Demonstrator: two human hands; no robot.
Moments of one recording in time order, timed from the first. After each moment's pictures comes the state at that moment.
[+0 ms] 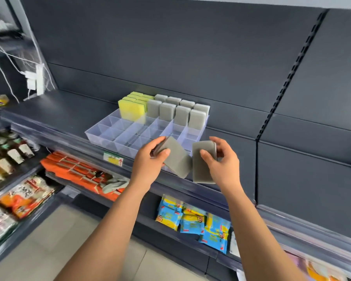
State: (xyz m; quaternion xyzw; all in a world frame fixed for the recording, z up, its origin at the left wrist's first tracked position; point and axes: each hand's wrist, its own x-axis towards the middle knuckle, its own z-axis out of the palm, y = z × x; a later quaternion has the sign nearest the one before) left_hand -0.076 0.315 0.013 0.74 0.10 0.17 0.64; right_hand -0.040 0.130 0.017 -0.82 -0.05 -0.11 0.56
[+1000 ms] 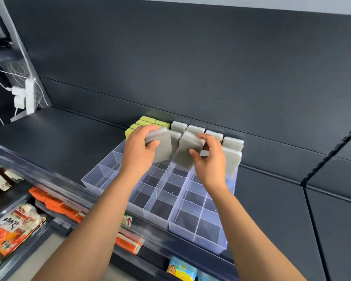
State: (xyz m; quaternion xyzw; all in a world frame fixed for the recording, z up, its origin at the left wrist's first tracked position) left_hand 0.102 0.455 0.047 0.86 0.07 0.28 0.41; right_hand 0.141 0.285 0.013 -0.81 -0.12 -0.19 0.54
